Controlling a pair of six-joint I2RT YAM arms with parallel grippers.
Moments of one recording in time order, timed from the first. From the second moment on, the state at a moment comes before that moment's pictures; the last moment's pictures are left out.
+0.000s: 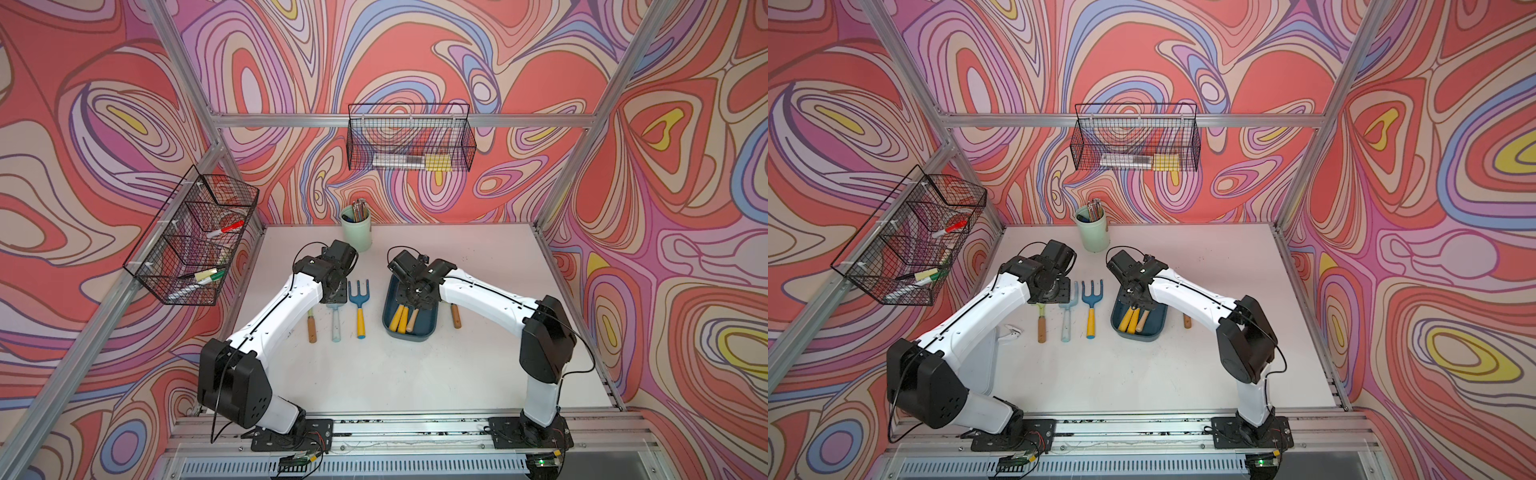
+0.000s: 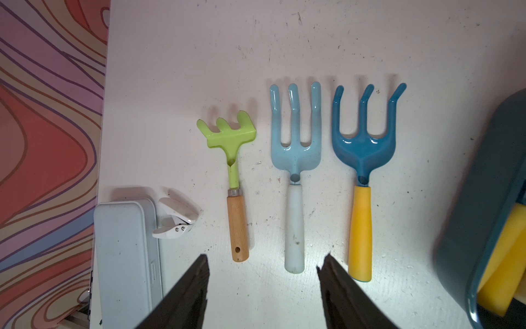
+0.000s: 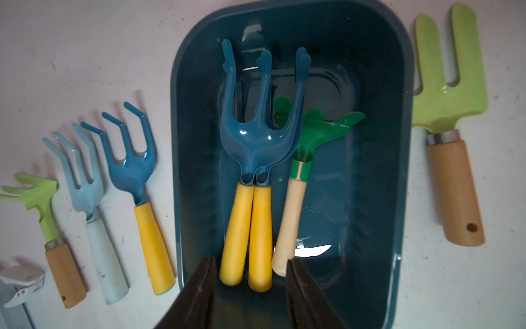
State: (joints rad) left arm -0.39 1.49 1.31 -1.06 -0.38 -0.44; right arm 0.79 1.94 1.64 -0.91 0.20 1.00
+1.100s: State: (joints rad) left arm -0.39 1.48 1.30 -1.05 -0.37 -0.44; right arm 0.80 2.06 1.61 -0.80 0.08 1.15
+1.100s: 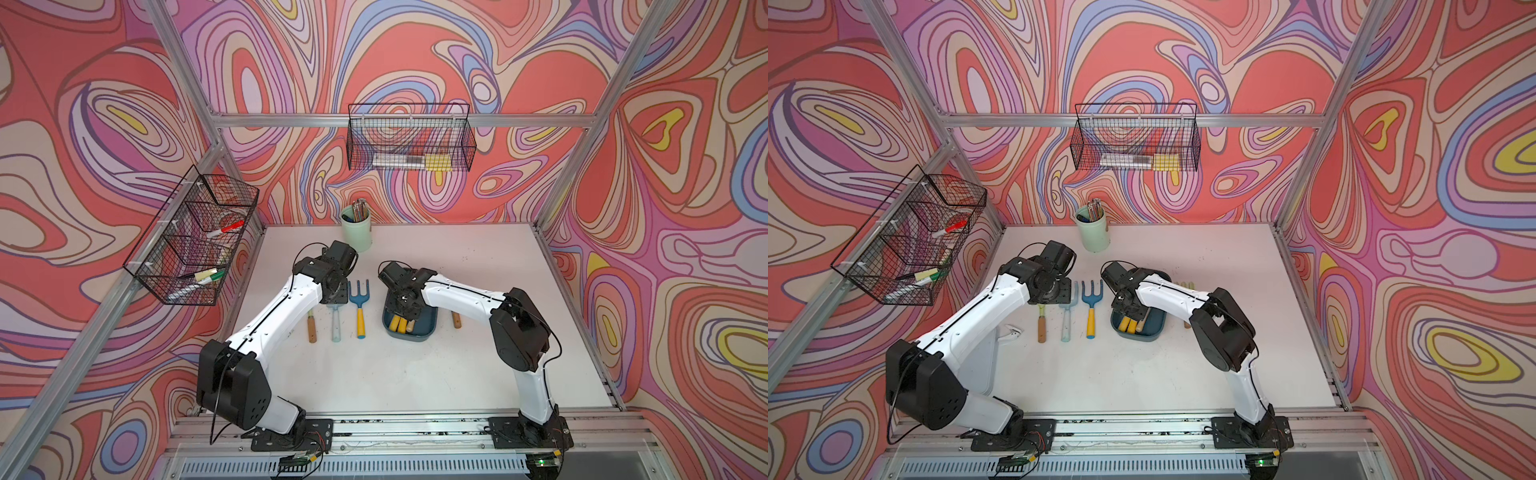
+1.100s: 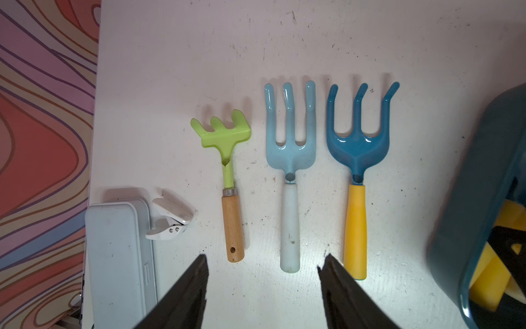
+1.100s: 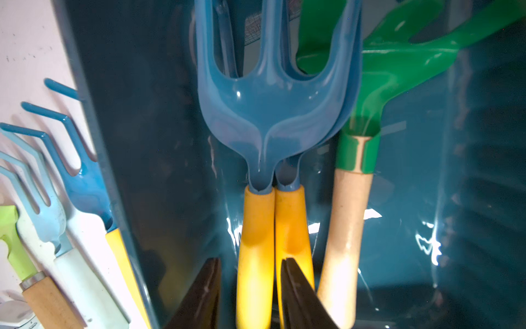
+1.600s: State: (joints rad) left arm -0.39 1.48 1.27 -1.04 -0.38 -0.44; right arm 0.79 2.12 1.63 -0.78 0.06 1.13
